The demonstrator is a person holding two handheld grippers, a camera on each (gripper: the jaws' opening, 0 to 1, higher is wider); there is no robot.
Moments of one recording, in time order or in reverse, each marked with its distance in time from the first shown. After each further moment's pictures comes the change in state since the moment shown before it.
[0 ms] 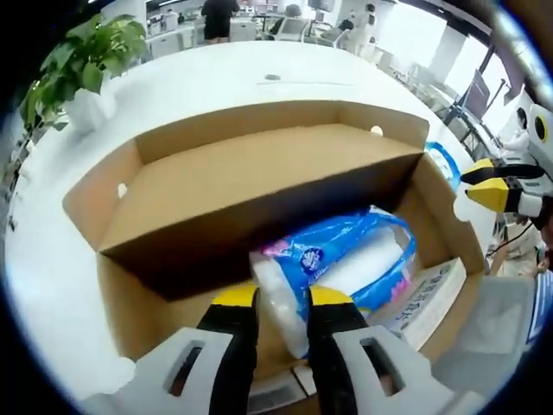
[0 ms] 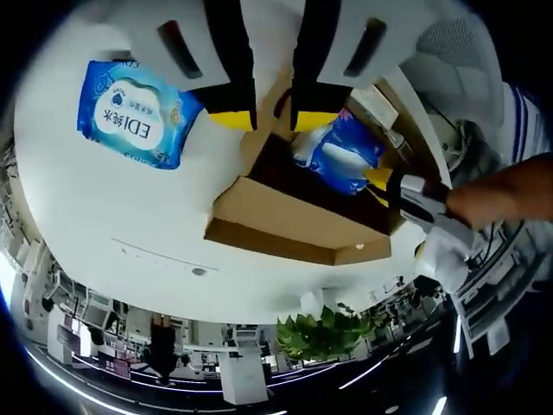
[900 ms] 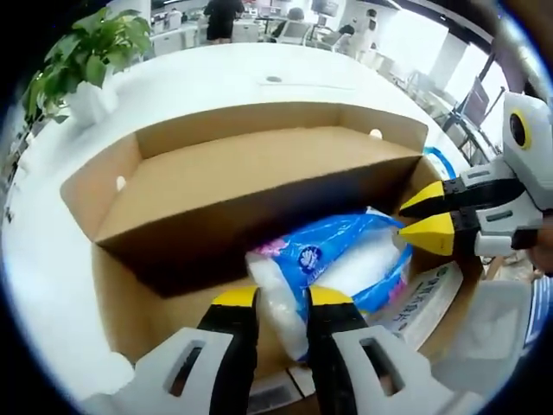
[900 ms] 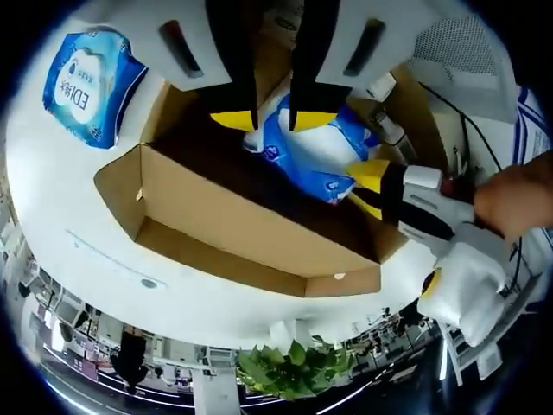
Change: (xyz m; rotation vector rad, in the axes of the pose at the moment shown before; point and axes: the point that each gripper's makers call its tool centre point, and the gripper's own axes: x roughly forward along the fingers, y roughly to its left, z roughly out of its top) left arm 0.006 0.001 -0.001 -0.027 -0.021 -0.017; right arm 0.073 0.041 -0.009 -0.073 0.142 0.049
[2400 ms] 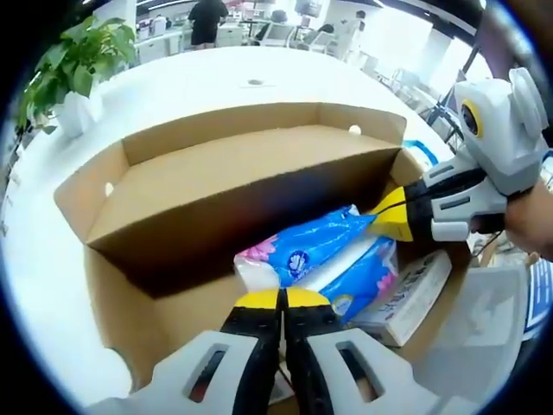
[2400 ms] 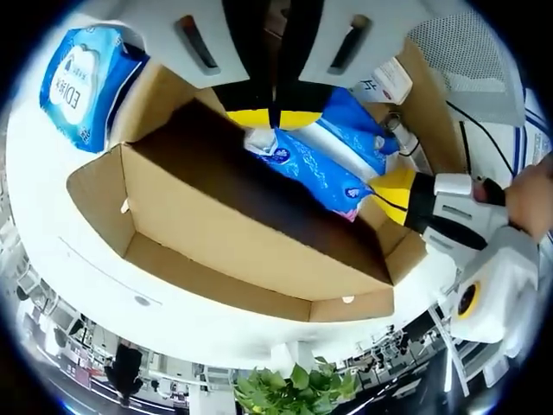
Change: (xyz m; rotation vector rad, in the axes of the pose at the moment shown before) left arm -0.011 -0.014 -0.004 0.053 -0.014 -0.058; right arm 0.009 -0.003 -0.012 -0.006 0.071 0.000
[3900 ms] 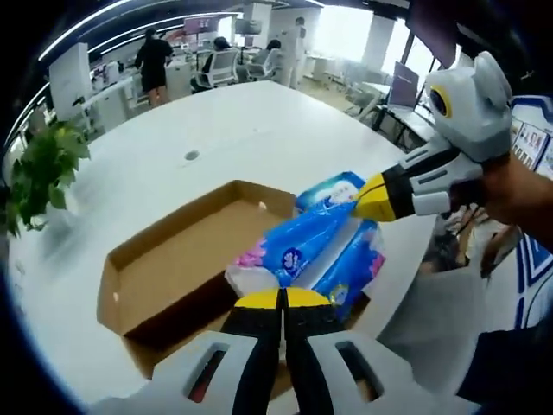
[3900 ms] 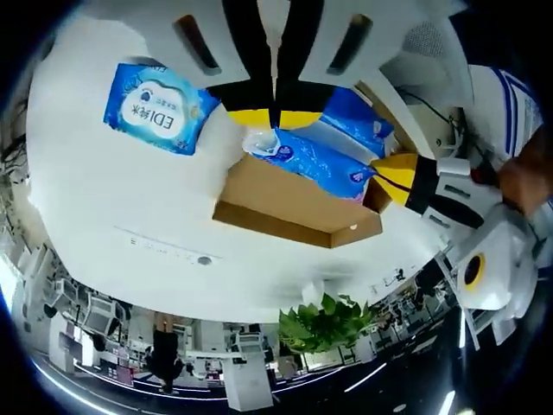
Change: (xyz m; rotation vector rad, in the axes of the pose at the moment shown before) left arm -0.063 -0.125 0.089 0.268 -0.061 -0.104; right arm -0.159 -0.061 0.014 0.148 -0.179 -0.072
